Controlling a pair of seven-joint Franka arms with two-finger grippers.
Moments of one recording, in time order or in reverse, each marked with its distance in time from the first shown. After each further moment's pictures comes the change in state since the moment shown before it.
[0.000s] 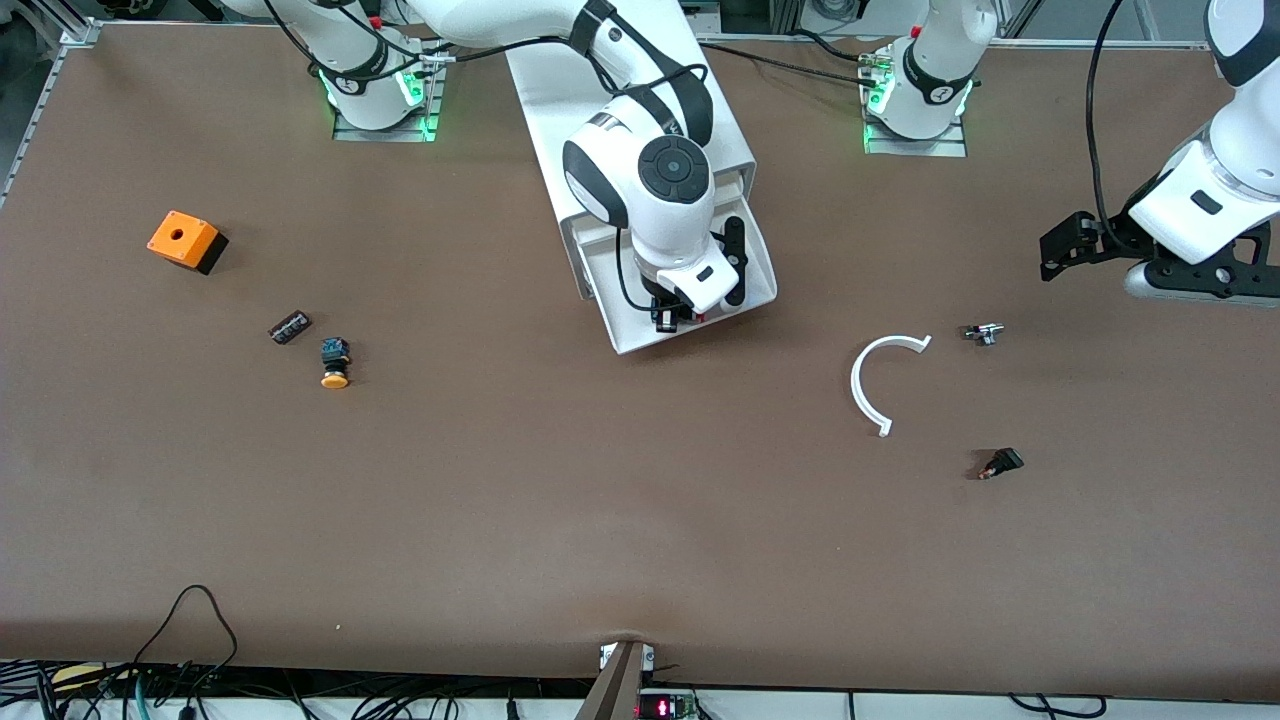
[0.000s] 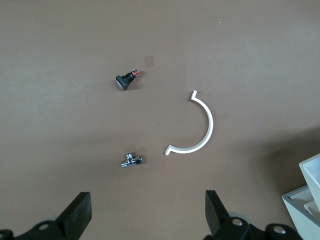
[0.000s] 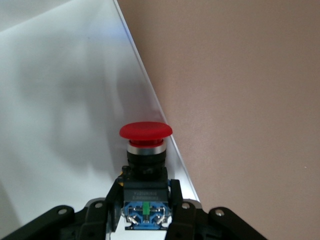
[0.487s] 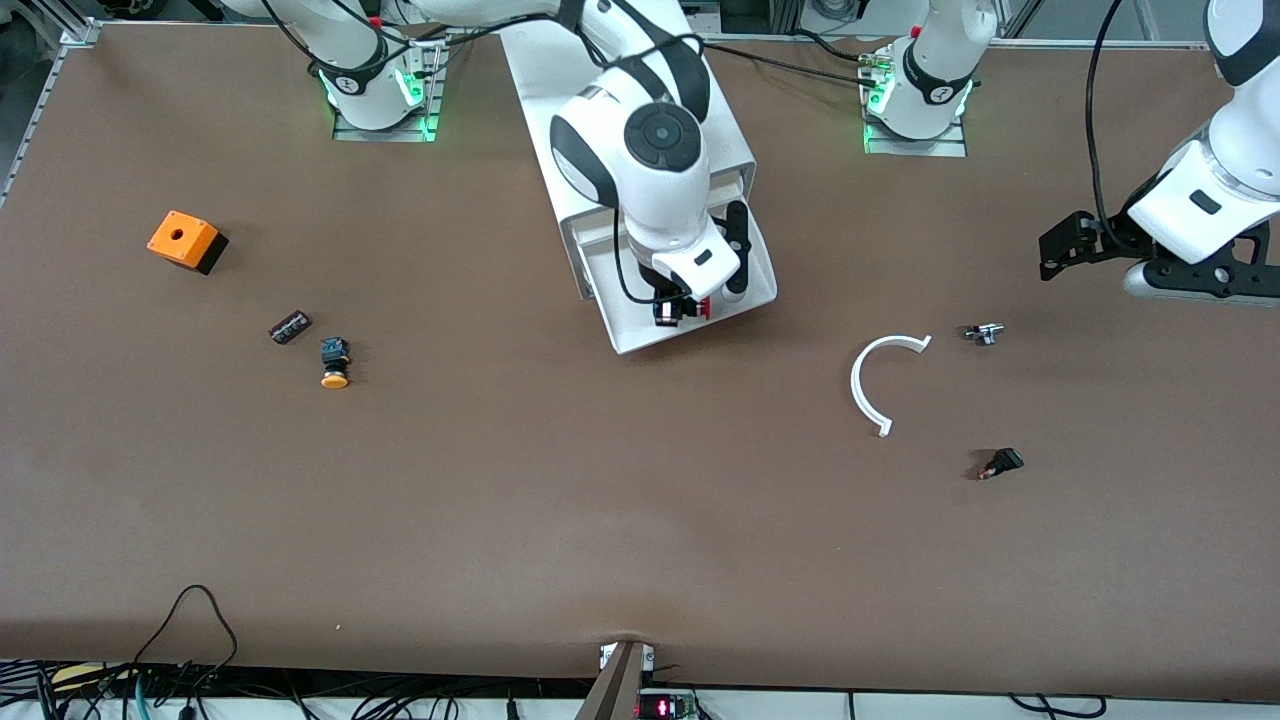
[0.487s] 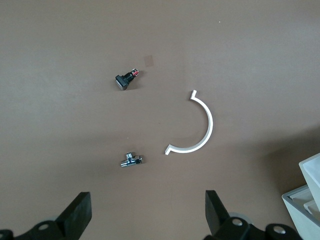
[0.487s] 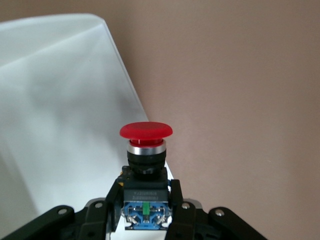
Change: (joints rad) left arm 0.000 0.000 -0.001 0.000 0.000 -0.002 0.000; right arm -0.002 -0.073 -0.023 0.021 0.000 -0.019 0.002
